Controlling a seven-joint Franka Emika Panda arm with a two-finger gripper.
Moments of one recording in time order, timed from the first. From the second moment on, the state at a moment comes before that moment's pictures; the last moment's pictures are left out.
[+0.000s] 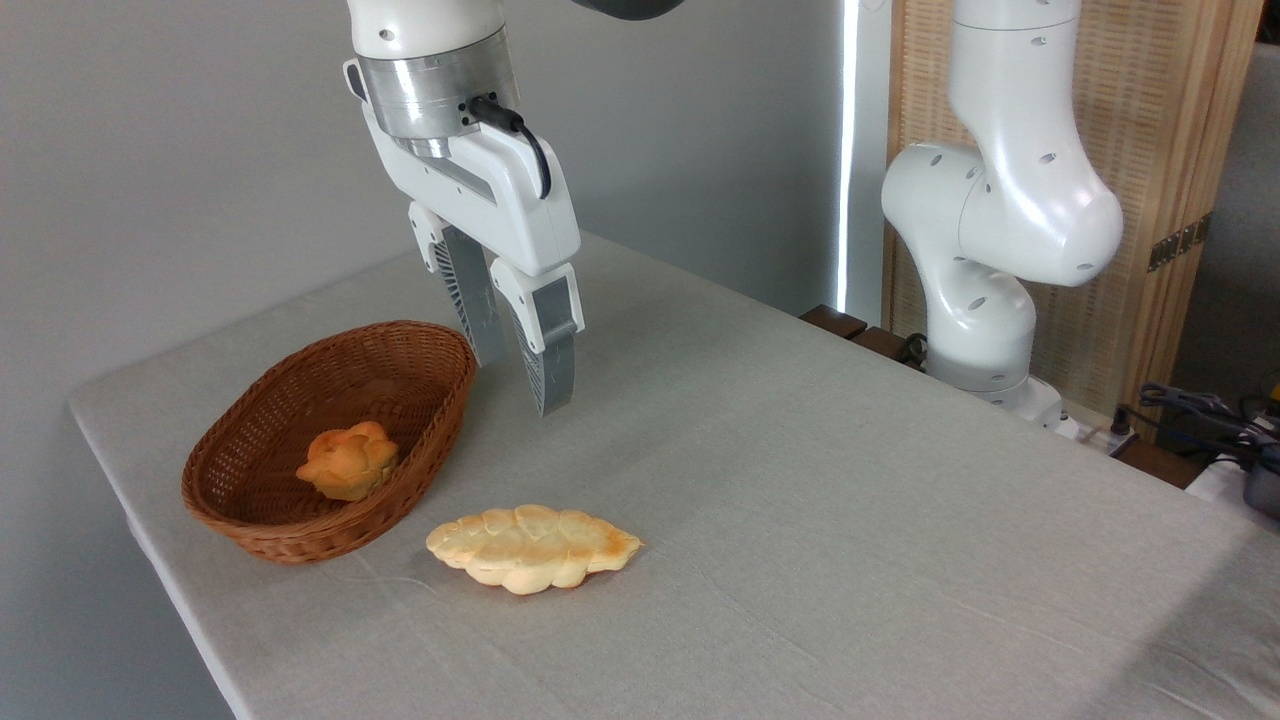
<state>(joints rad) -0.05 0.00 0.00 -1.65 -0.05 1.62 0.78</state>
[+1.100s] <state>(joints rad) -0.06 -0.01 -0.06 -1.65 -0.05 1.55 0.75</state>
